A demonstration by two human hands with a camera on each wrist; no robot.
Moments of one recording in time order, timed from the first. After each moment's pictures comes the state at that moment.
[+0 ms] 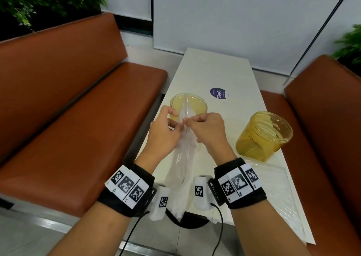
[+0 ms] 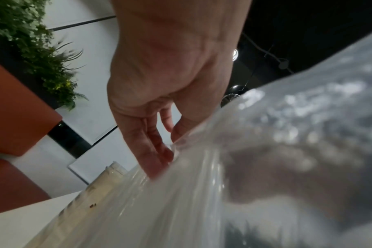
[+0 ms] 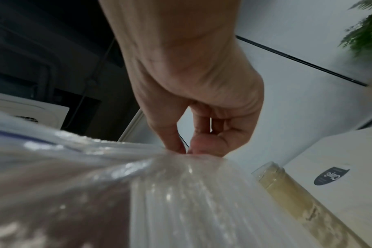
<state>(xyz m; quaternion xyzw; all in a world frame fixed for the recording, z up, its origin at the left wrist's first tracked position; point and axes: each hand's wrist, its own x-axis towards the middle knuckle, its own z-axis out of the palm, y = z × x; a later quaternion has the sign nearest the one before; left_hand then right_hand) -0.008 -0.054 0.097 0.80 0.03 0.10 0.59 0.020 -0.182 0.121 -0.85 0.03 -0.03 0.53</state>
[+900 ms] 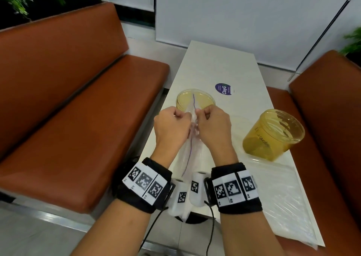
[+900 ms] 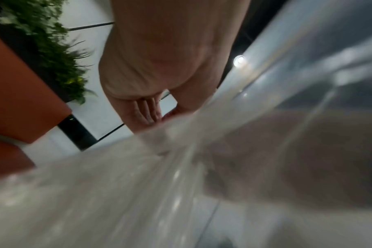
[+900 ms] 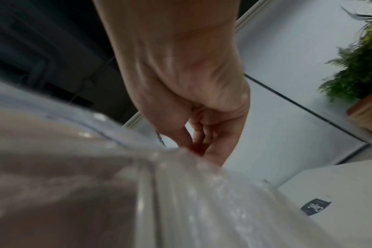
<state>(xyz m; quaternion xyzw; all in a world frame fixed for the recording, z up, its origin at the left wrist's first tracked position) 0.005 -0.060 0.106 0.77 0.14 0.15 0.61 0.030 -0.166 0.110 -0.89 0.02 -0.11 0.44</state>
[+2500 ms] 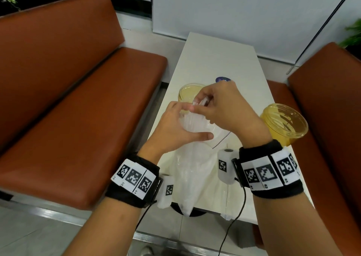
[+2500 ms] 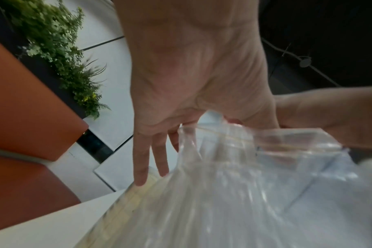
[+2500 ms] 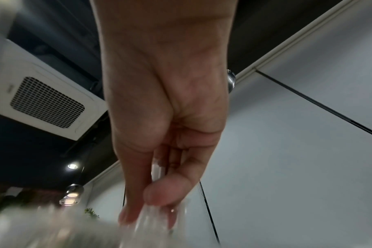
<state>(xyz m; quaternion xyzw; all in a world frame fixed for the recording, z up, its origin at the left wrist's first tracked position) 0.011 -0.027 0.083 0.83 -0.06 0.02 0.56 0.036 -0.174 0.172 -0.94 -0.20 -0.04 0.28</state>
